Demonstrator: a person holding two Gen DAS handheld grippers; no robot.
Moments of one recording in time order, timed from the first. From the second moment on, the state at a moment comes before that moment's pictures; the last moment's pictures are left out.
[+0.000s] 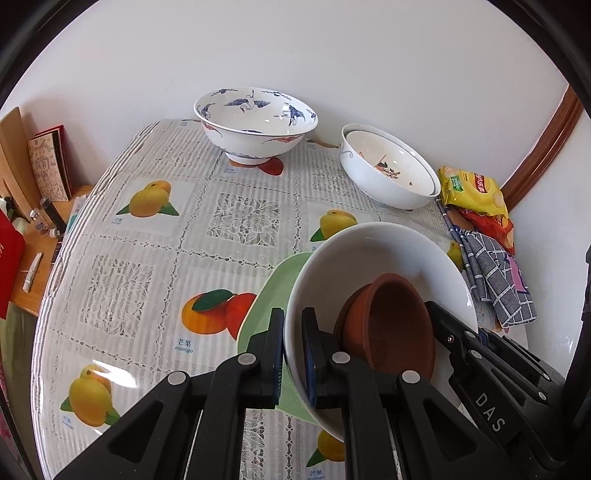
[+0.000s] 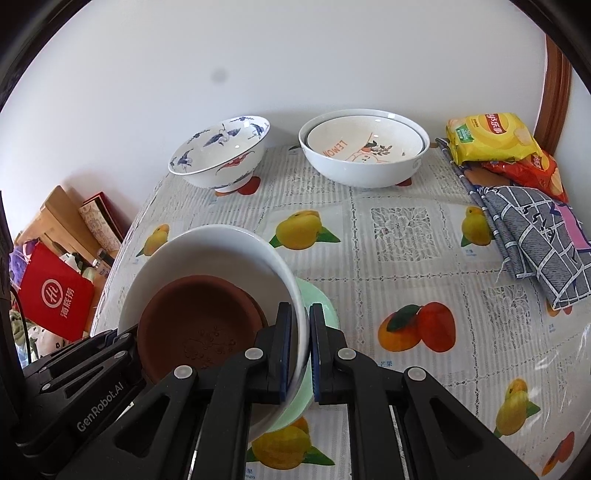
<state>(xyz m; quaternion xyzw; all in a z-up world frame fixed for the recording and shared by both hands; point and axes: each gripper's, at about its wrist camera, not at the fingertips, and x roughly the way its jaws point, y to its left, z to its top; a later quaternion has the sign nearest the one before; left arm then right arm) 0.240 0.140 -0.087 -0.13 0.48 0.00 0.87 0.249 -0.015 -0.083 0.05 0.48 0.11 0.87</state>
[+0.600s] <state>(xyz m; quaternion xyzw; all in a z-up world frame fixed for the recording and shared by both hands) 0.260 0.147 -0.131 -0.14 0.51 0.00 0.85 0.271 -0.007 -0.128 0.05 0.52 0.11 0.85</state>
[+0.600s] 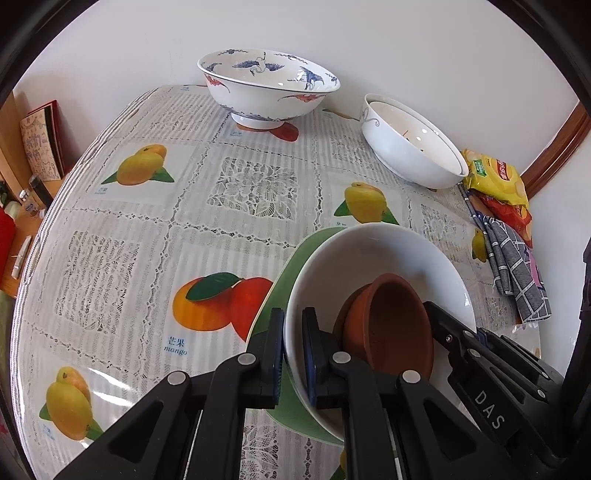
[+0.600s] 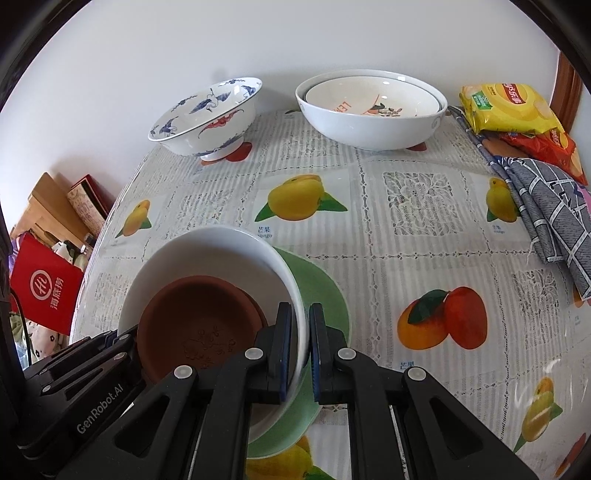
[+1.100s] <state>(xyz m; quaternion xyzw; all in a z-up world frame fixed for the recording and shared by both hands) 0.263 0.146 -0.133 -0.13 0.52 -0.01 0.84 0.275 -0.014 -0.133 0.07 0.53 0.13 0.84</state>
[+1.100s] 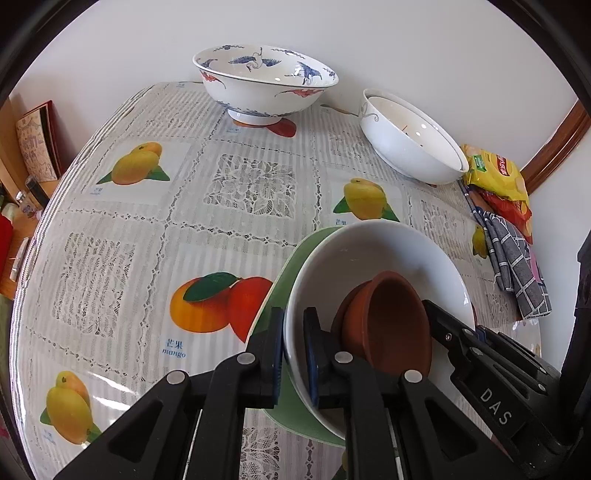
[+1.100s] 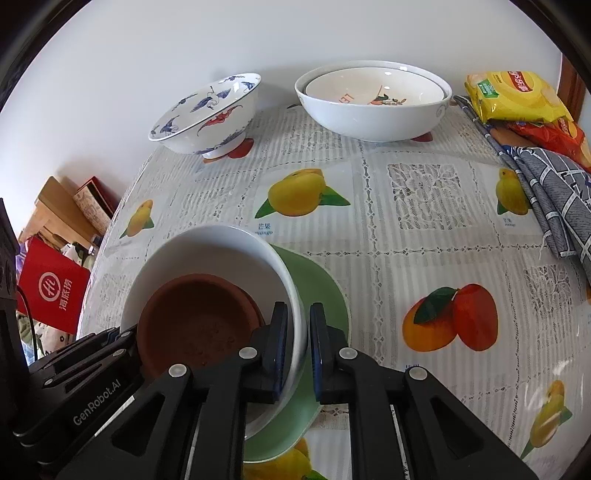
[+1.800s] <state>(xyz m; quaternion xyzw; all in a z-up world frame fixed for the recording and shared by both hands) 0.229 0.144 -0.100 -0.11 0.50 0.00 0.86 0.241 -0.022 -0.104 0.04 0.50 0.13 0.86</state>
